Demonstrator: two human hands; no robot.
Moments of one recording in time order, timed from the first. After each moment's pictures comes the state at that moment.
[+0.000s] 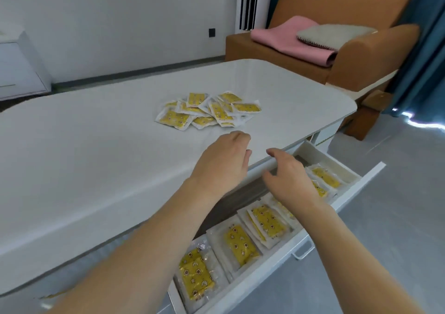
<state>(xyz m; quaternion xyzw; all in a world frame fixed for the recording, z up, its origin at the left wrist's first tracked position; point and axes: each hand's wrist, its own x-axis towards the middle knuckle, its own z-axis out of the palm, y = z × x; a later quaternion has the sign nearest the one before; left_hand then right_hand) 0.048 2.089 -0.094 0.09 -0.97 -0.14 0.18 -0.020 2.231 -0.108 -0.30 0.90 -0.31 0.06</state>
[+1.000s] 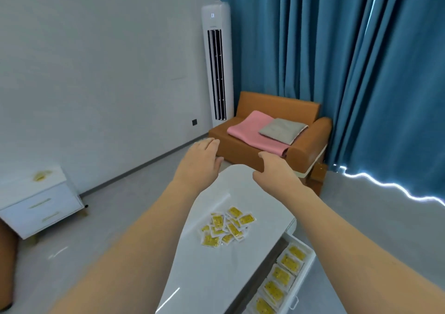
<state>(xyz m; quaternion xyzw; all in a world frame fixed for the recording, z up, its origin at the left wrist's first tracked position) 0.171 1.987 0.602 0.03 -0.97 -0.05 0.22 0.108 2.178 0.597 -0.23 0.94 -0.26 0.01</state>
